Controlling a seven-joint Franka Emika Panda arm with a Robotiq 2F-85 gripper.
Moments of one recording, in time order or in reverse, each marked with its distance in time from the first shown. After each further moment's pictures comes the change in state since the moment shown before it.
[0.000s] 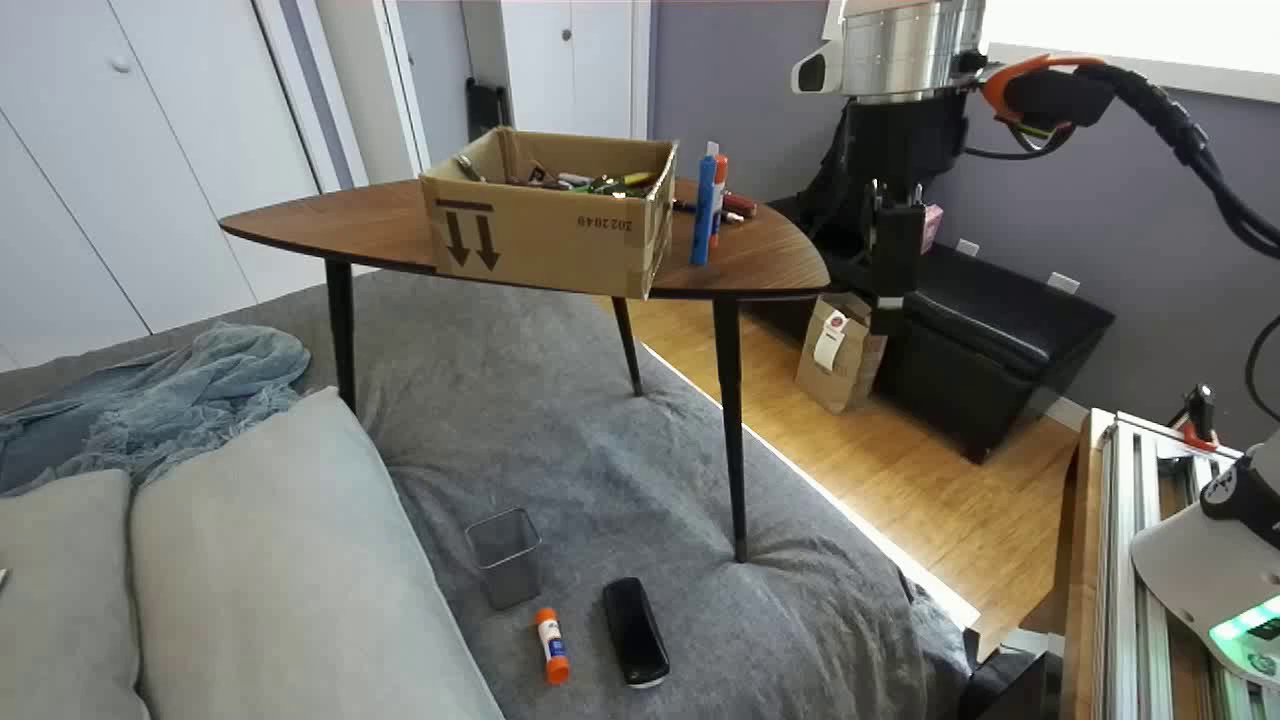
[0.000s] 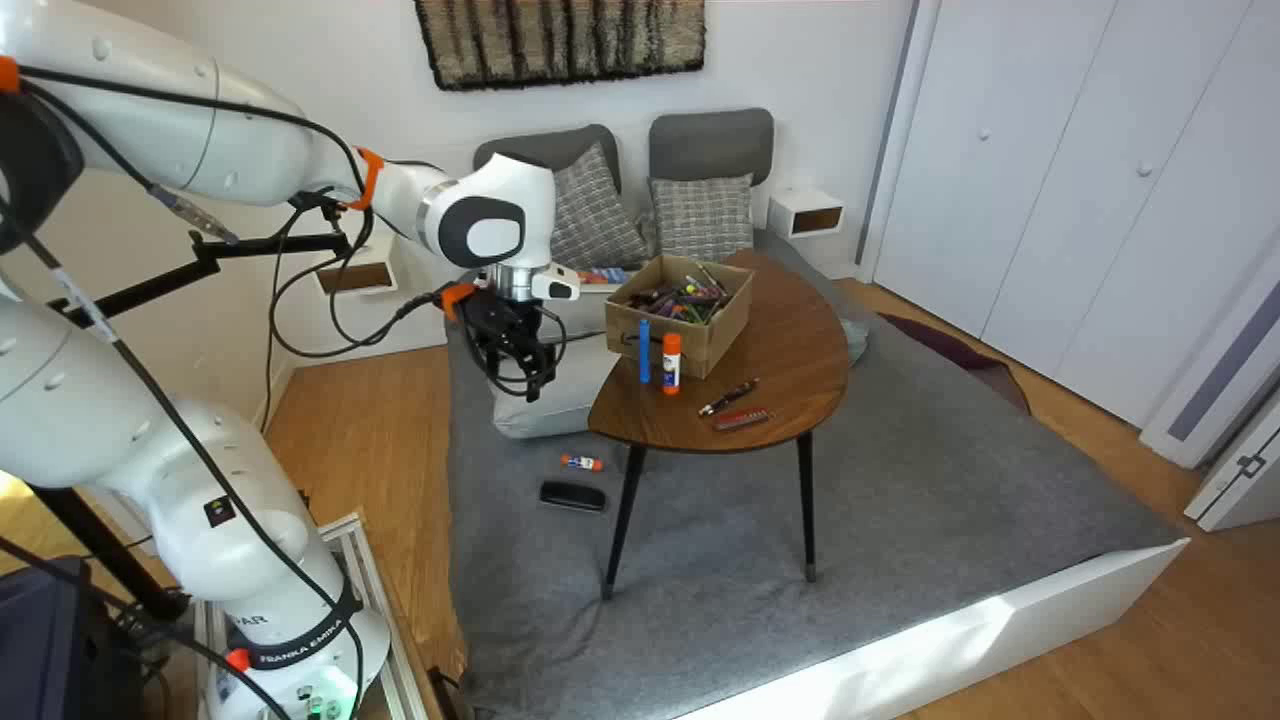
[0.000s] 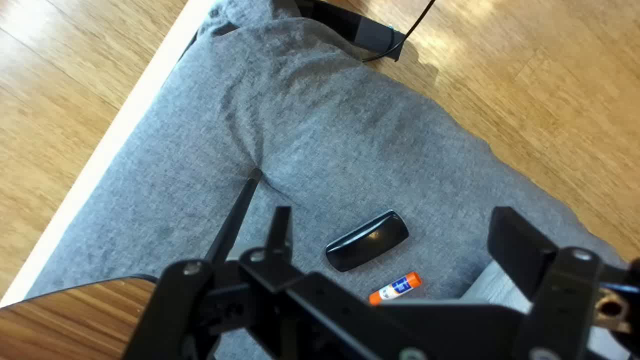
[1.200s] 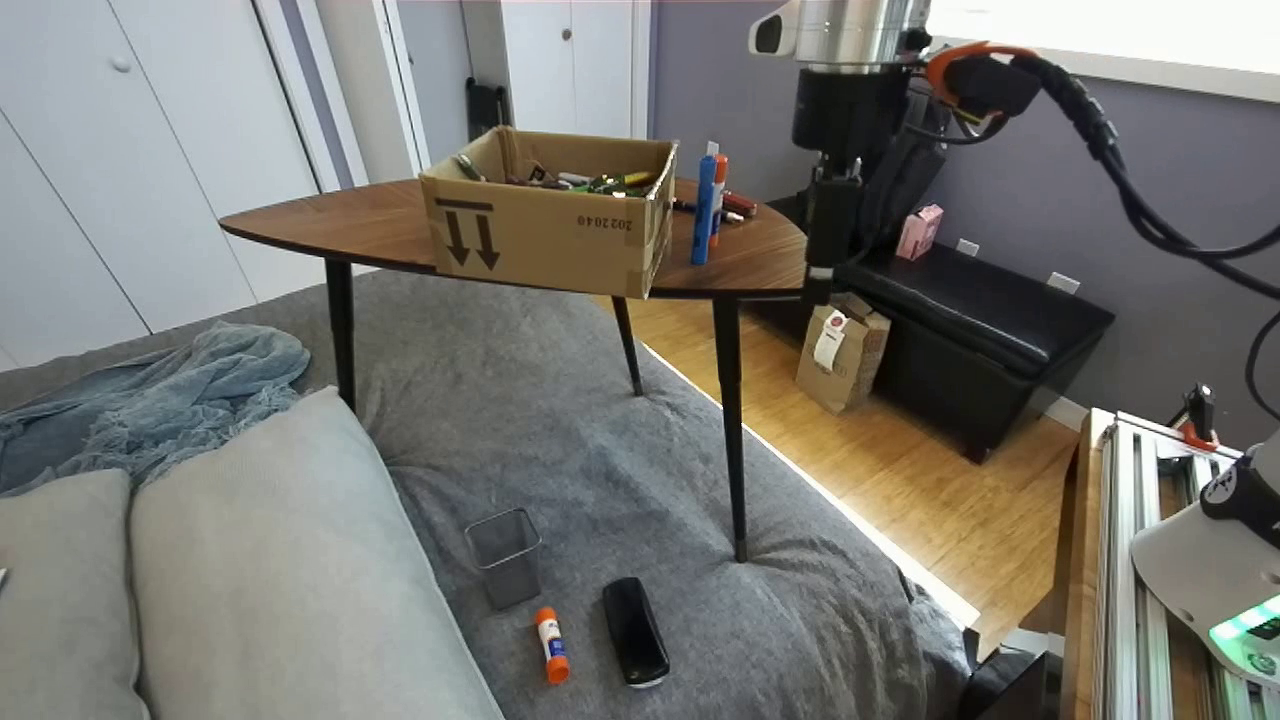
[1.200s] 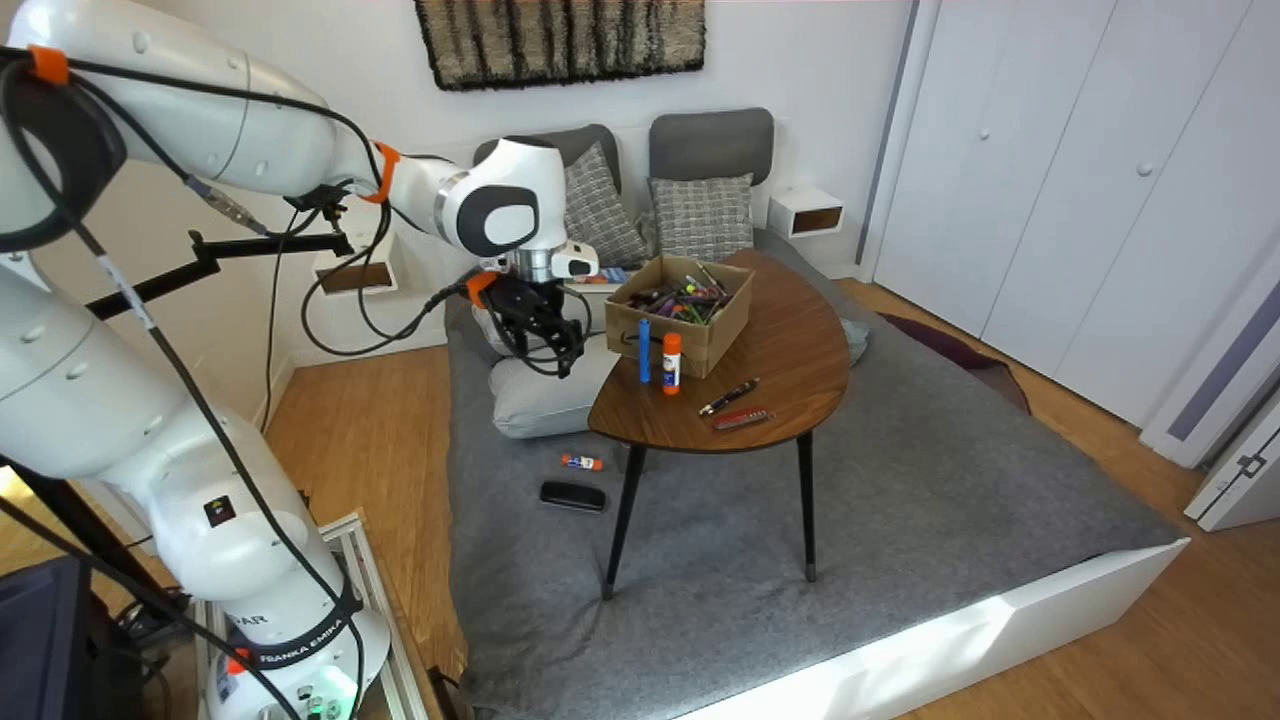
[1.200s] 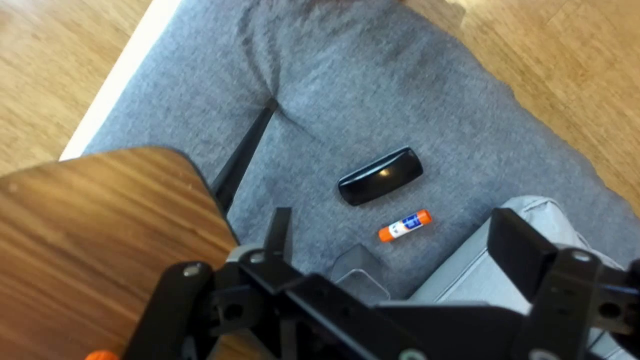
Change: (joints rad) arm 0.000 0.075 0.002 0.086 -0.041 0.122 -0.015
